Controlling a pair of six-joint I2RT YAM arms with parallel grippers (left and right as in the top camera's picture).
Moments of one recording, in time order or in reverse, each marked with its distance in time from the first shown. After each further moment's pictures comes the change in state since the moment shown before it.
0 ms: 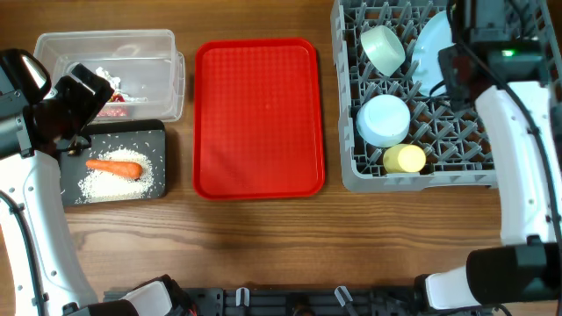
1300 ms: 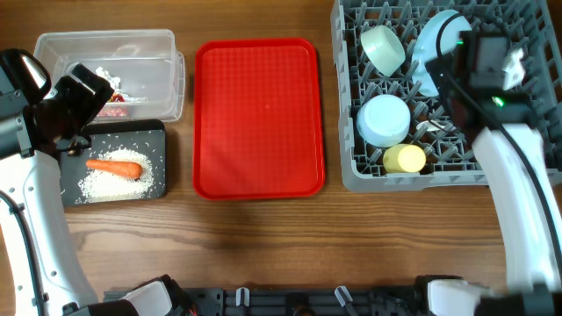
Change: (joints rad) left arm 0.000 0.000 0.000 0.000 0.000 0.000; right arm -0.037 -0.231 -0.354 0.441 -0.169 -0.384
